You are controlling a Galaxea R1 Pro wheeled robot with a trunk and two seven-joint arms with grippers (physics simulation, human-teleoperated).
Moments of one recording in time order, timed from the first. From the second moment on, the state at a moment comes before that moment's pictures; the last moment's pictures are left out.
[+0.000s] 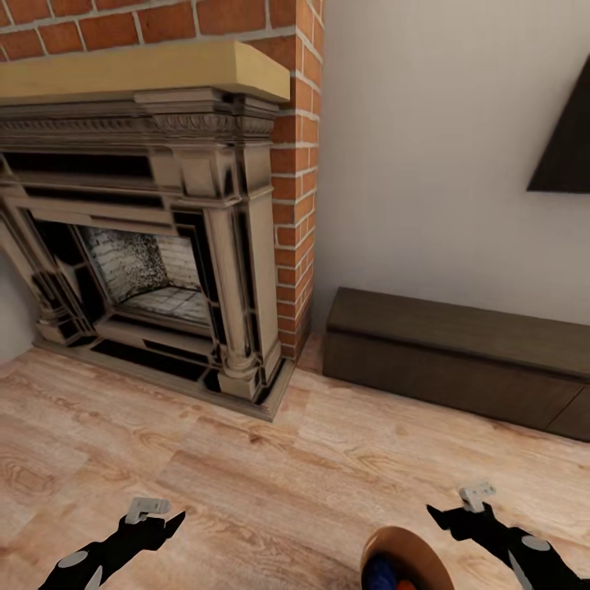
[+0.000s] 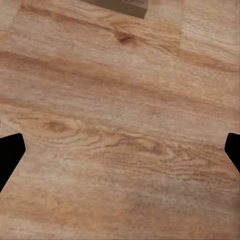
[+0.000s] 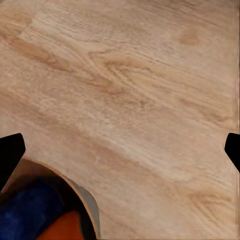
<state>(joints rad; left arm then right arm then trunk) -0.36 0.22 0.10 -0.53 0.07 -0.03 -0.46 -0.48 -0.25 -0.44 -0.38 0.39 -0.13 0.53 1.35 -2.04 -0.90</state>
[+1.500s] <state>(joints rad) -0.13 0.17 0.07 -0.02 -0.02 -0.70 -0.14 -0.18 -0.23 -0.51 0.01 0.33 -0.71 0.42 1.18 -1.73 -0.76</state>
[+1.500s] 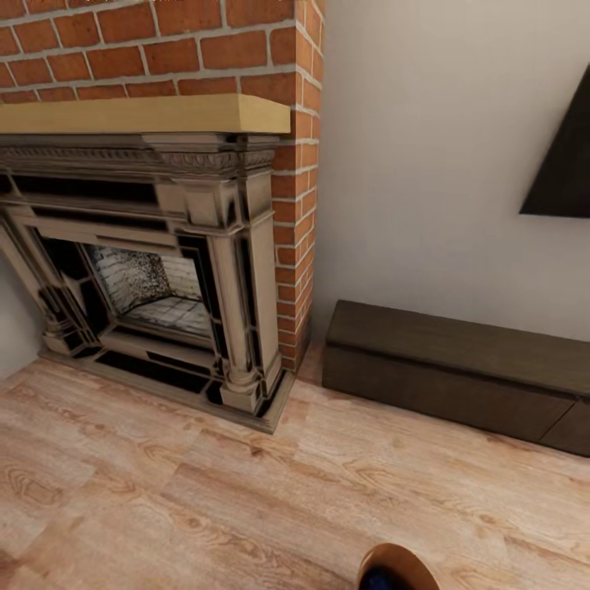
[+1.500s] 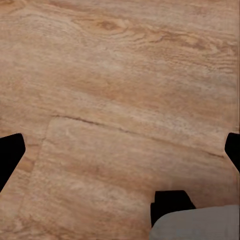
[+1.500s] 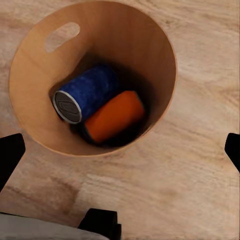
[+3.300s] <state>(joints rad) 0.03 0.17 0.08 0.01 -0.02 -0.46 -0.07 -0.02 -0.16 -0.49 0.04 0.42 -0.32 0.12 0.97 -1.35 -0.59</state>
